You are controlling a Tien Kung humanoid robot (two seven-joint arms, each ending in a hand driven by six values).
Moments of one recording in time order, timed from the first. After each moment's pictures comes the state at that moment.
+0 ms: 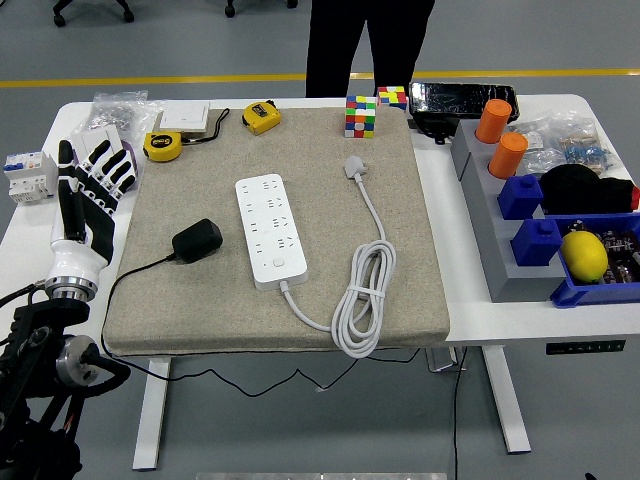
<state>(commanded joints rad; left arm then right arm) -0.07 0.00 -1.52 -1.36 1.03 0.10 -0.17 0.07 -0.10 1.54 0.18 -1.52 0.00 -0.06</state>
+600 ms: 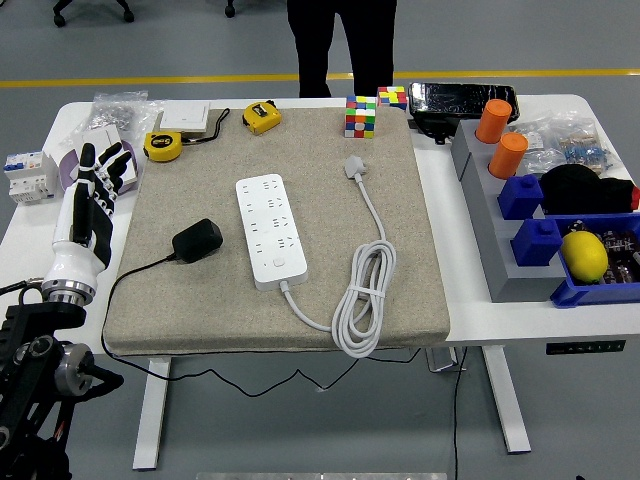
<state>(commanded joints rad) -0.04 0.00 -1.54 -1.42 1.20 0.10 -0.11 0.07 -0.09 1.54 0.18 -1.54 0.01 -0.07</state>
